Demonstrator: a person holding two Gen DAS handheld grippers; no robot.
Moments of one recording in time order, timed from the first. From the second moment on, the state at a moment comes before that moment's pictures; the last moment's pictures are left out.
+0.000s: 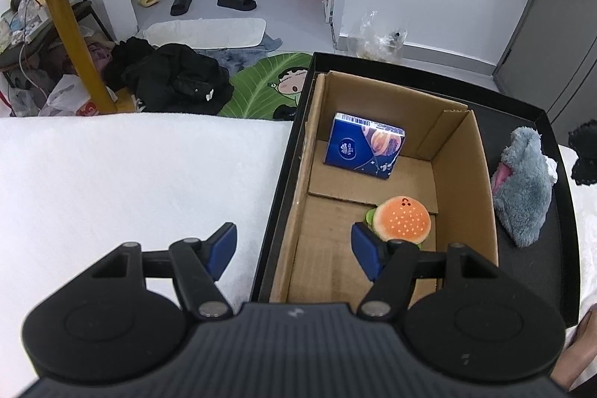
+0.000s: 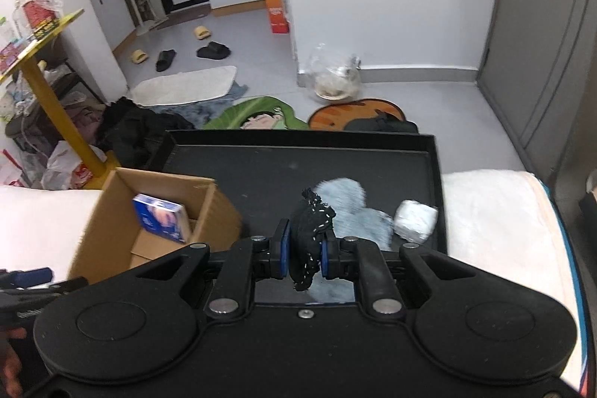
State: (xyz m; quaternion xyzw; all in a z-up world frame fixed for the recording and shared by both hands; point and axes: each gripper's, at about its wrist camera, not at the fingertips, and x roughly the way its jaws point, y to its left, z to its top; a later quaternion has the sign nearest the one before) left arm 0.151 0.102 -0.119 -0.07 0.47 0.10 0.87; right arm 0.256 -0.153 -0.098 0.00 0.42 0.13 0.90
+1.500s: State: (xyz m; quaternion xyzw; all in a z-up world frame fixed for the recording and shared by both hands) left arm 0.154 0.124 -0.131 -0.13 0.48 0.10 0.86; right arm 0.255 -0.052 -0.082 -0.03 0.39 0.23 0.89
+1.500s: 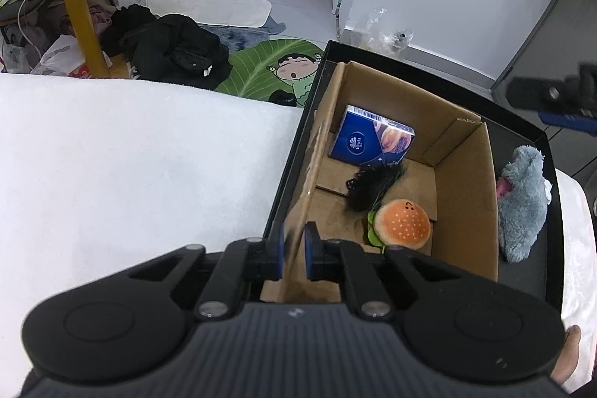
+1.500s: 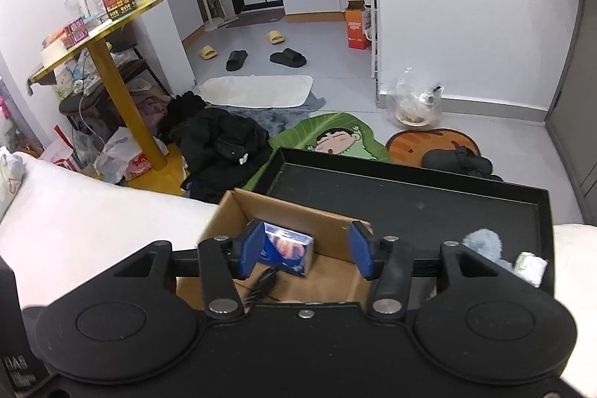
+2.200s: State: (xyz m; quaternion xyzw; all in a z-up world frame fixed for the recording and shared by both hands) left arm 0.148 0.109 -0.117 -0.09 0.46 0.11 0.88; right arm 0.260 -0.161 -0.093 0.03 0.39 0.16 0.91
